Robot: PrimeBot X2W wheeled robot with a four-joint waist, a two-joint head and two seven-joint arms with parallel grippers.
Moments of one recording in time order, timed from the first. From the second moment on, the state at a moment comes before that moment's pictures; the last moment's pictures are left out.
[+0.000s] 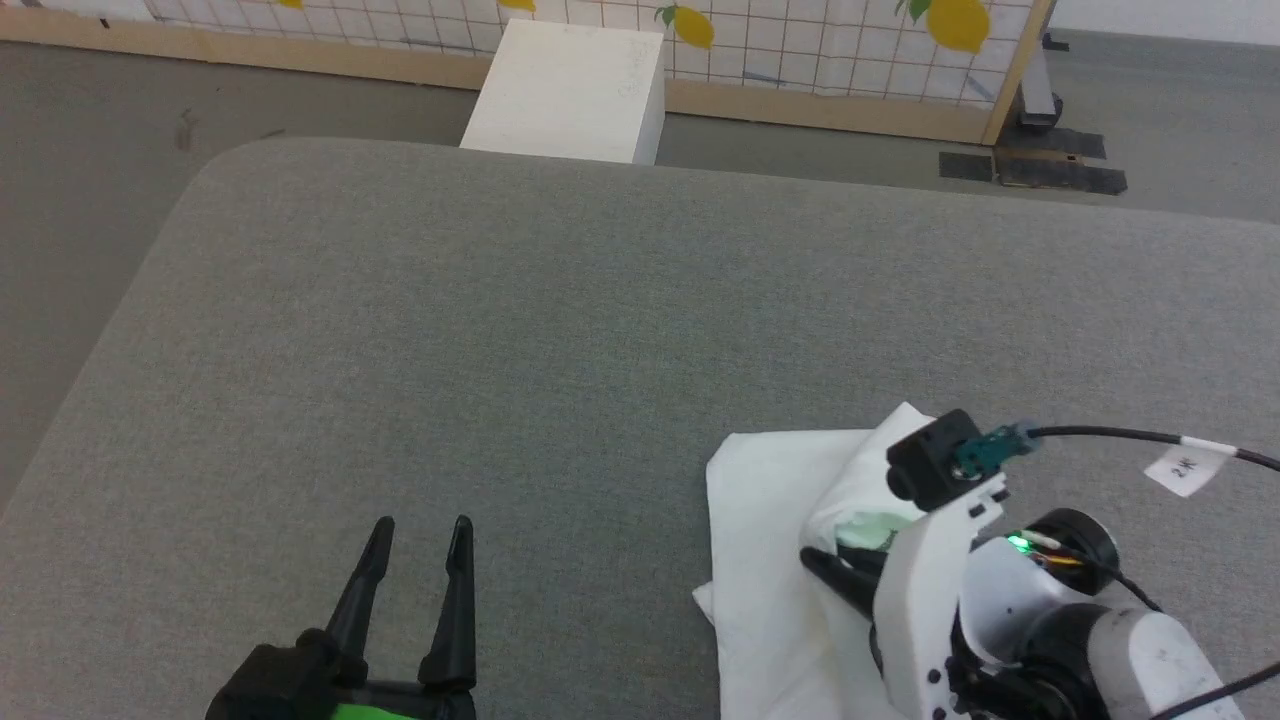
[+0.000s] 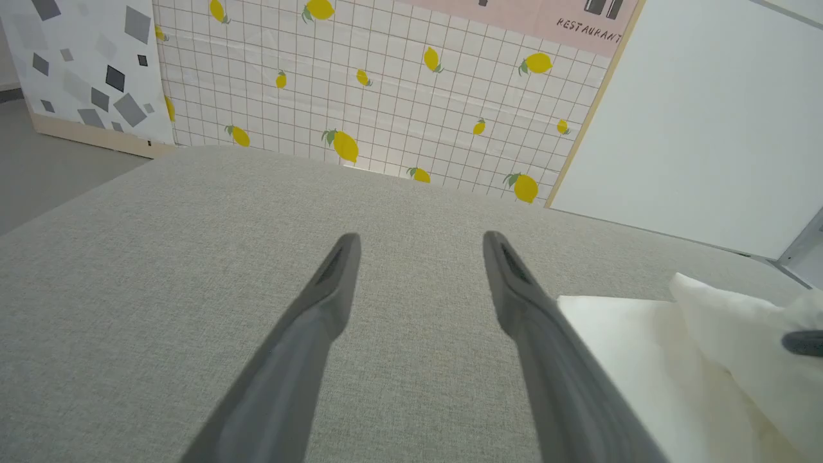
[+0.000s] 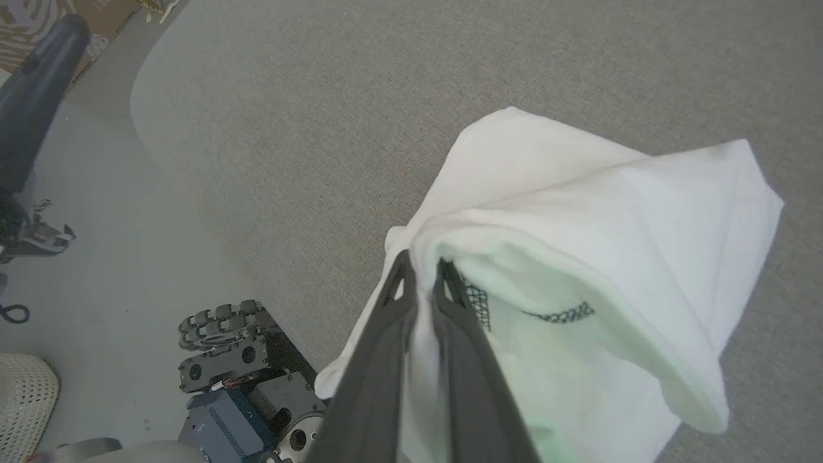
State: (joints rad) left arm 0.19 0.13 -0.17 -0.14 -0.32 -0.02 -0.26; right arm -0.10 -0.17 0.27 -0.26 0.48 0.13 0.98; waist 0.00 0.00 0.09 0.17
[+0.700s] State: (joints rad) left arm 0.16 0.09 -0.17 -0.09 -0.32 -0.05 -0.26; right arm -0.30 -0.04 0.41 0.36 0.31 0.13 0.69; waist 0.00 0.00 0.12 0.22
